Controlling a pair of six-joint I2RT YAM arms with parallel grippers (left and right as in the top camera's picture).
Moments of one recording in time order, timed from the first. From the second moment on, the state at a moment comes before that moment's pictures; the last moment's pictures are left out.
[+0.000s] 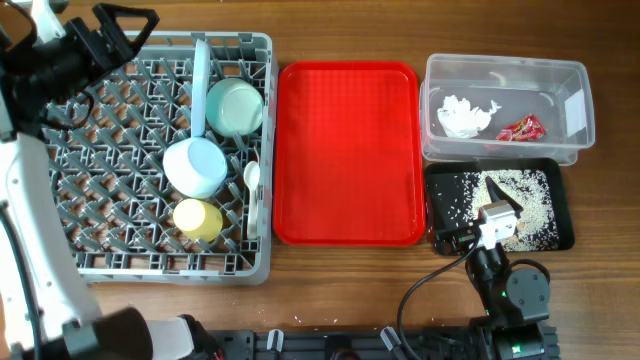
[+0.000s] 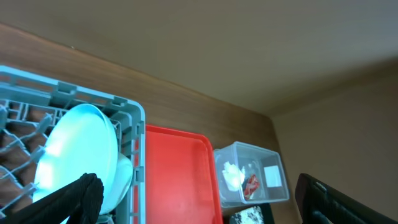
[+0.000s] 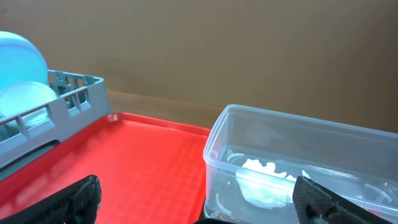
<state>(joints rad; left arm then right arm) 0.35 1.53 1.77 -0.90 0.86 -0.29 0.15 0.02 0.01 0.00 -0.09 -0.07</state>
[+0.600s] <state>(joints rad) 0.09 0.81 1.77 -0.90 0.83 -0.29 0.15 0.02 0.01 0.00 -0.09 -0.07</state>
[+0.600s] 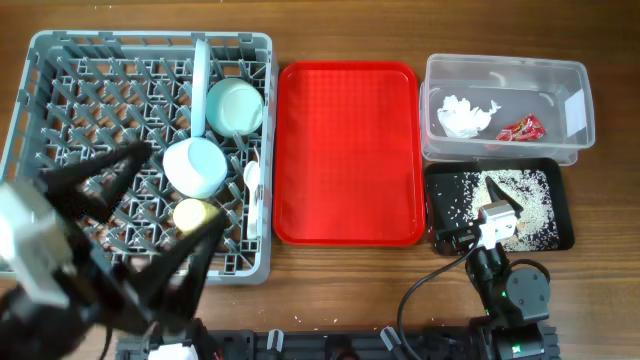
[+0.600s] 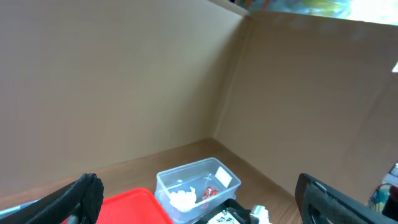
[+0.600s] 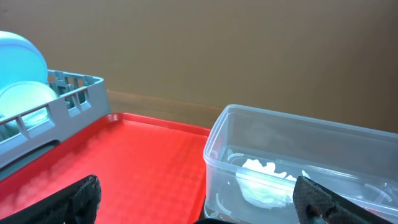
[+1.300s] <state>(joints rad) -0.06 0.20 0.42 0.07 0.33 -0.29 0.15 0.02 0.01 0.00 -0.09 -0.07</state>
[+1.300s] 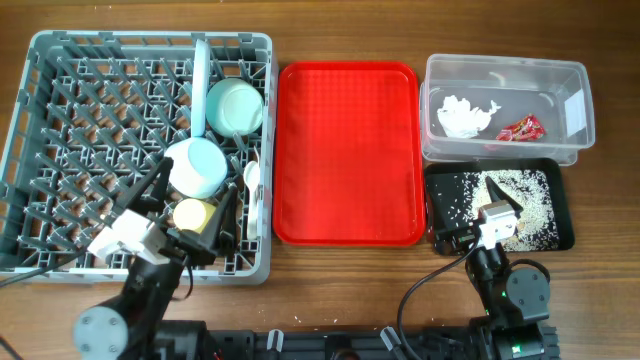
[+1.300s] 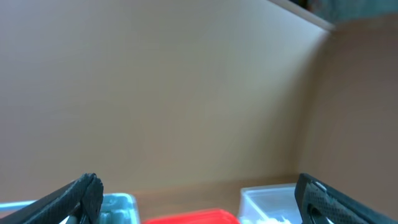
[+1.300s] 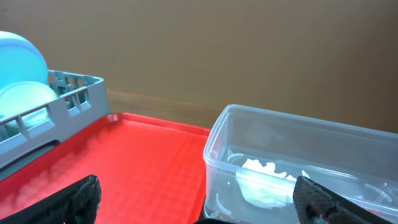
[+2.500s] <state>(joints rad) -0.07 0.01 0.01 -0.06 -0.13 -0.43 0.15 0.02 0.01 0.00 -0.09 -0.07</state>
